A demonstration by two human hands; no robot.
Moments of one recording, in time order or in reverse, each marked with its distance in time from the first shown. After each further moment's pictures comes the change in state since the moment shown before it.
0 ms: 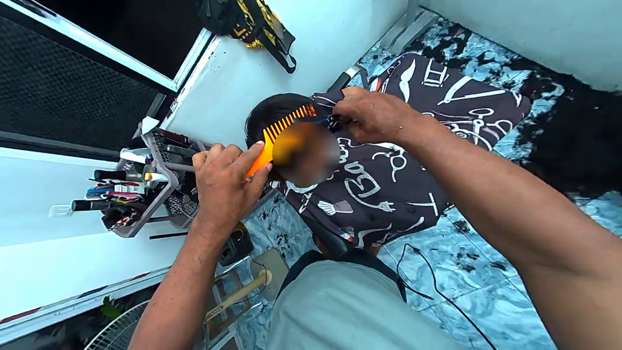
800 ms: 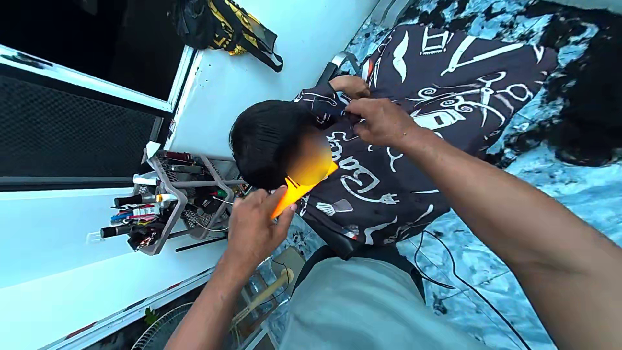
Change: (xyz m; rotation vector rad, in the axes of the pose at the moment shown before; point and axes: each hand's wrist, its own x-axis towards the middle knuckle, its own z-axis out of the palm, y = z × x) left_hand -0.024 0.049 0.025 -0.144 -0.354 -0.054; right_hand -0.055 0.031 0.049 0.247 0.171 0.337
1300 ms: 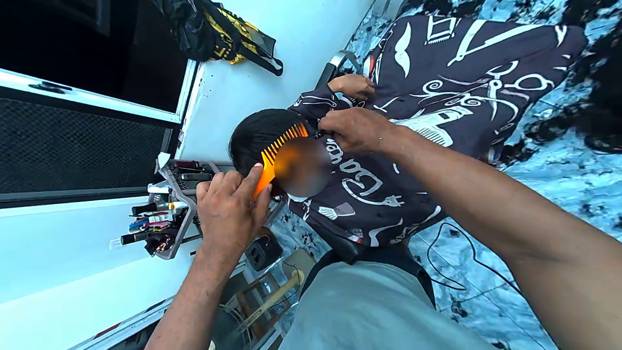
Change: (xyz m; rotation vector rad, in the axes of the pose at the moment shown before) left_hand 0.041 -0.001 -0.044 0.351 0.204 0.127; right_hand 0.023 -0.022 0.008 -0.021 -0.080 -0.281
